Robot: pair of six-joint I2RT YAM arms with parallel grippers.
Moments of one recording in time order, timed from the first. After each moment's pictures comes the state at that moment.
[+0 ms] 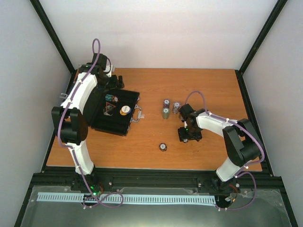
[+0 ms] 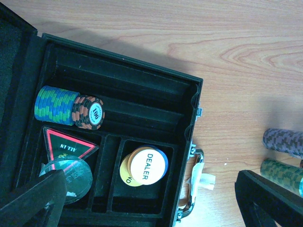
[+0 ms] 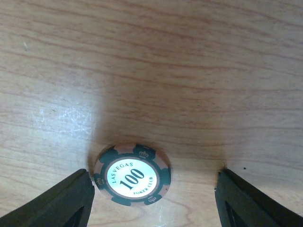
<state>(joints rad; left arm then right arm) -0.12 1.90 1.83 -1.02 0.20 -0.26 0.47 1.63 0.90 -0.77 -0.05 0.32</state>
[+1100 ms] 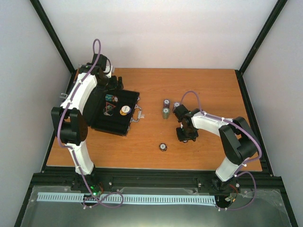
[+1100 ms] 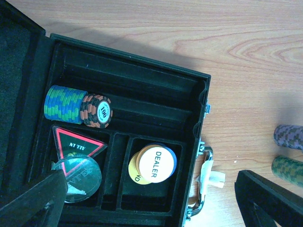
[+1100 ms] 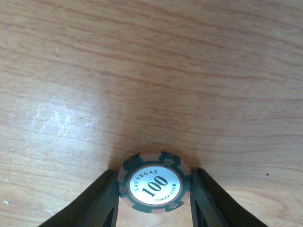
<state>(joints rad) -0.12 1.89 1.81 -1.02 0.18 -0.22 0.55 1.68 0.94 -0.78 0.01 0.37</state>
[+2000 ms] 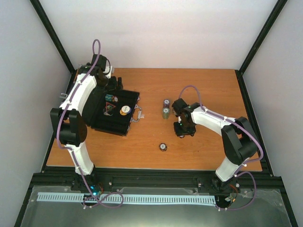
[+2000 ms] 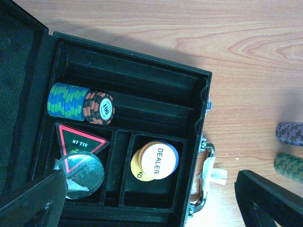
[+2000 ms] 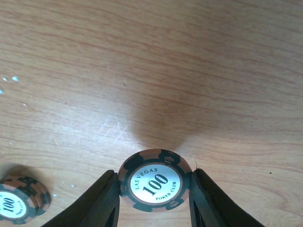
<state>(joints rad) -0.12 1.87 1.79 -1.02 0.17 -0.21 0.56 1.67 1.06 -0.86 -0.04 0.37</state>
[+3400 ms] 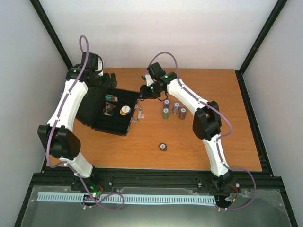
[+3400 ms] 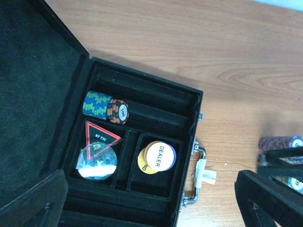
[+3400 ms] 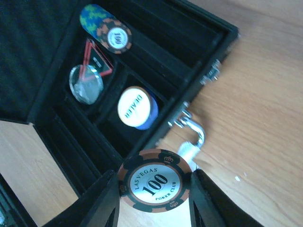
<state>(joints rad) -0.12 1.68 1.73 -1.01 0.09 -0.27 0.61 2.22 2.09 -0.89 -0.39 0.35</state>
